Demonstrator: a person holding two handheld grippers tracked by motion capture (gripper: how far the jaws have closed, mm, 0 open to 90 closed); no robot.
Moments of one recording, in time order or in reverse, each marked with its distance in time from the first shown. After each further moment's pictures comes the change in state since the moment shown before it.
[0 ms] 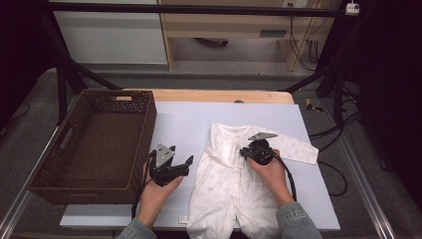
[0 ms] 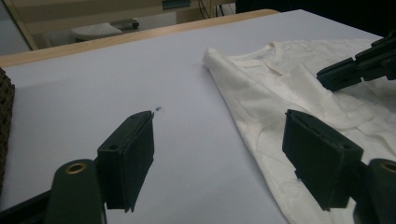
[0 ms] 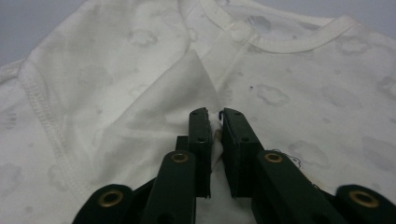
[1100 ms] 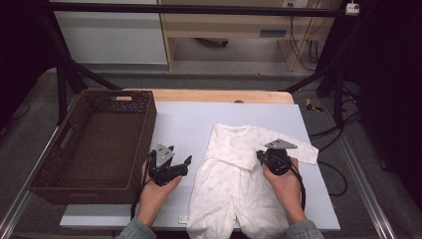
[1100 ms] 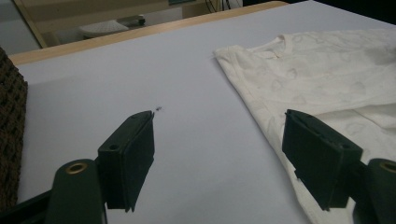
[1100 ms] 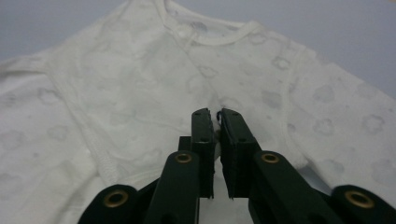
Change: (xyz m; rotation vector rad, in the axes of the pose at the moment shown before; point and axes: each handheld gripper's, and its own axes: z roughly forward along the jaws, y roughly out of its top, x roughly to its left) left arm 0.002 -0.001 0.001 0.020 0.030 0.022; right arm -0.001 -0.021 -0.059 -0.077 -0.156 0.020
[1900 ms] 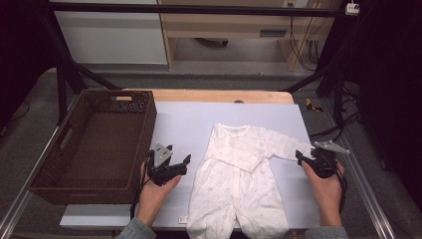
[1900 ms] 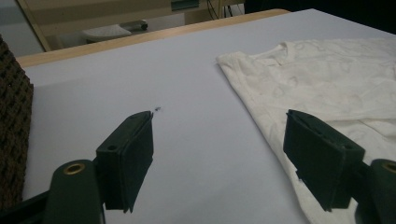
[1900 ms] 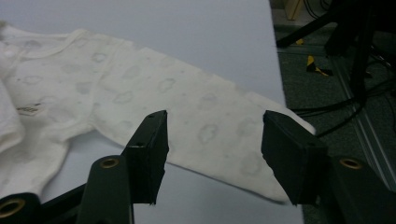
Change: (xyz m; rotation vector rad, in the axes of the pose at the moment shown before) left arm 0.002 0.000 -0.002 -0.025 0.003 -0.015; right arm -0.105 -0.036 -0.050 -0.053 -0.241 0.218
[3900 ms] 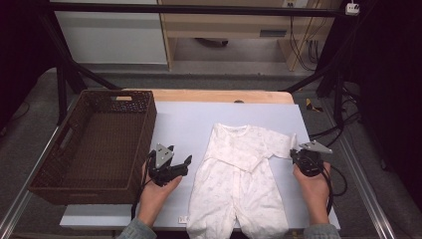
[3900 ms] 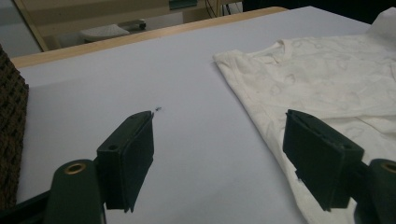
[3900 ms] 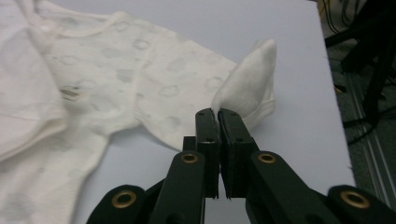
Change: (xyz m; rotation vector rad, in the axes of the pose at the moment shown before) left arm -0.002 -0.001 0.001 0.004 -0.002 0.007; right arm 0.032 -0.003 0.014 0.006 0.034 -0.117
